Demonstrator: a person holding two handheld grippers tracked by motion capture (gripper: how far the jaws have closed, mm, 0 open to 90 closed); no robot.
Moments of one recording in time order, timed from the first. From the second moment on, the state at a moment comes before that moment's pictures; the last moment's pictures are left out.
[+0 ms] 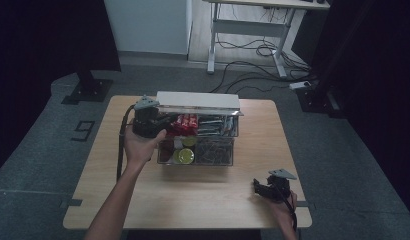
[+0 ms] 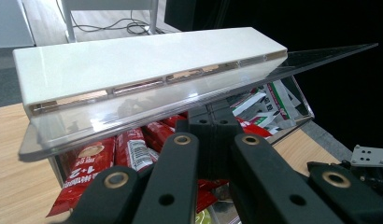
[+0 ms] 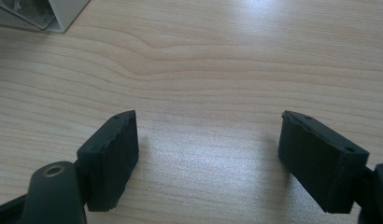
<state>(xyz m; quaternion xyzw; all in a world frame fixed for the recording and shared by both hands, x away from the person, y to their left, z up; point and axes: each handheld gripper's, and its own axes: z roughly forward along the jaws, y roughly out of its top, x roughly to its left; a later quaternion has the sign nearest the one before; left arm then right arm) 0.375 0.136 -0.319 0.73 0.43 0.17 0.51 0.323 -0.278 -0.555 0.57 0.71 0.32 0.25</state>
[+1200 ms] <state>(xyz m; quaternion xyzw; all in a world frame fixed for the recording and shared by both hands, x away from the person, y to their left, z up) 0.380 0.130 -0.318 0.73 0.42 0.17 0.51 0.318 -0.251 -0.449 0.49 0.68 0.49 0.23</state>
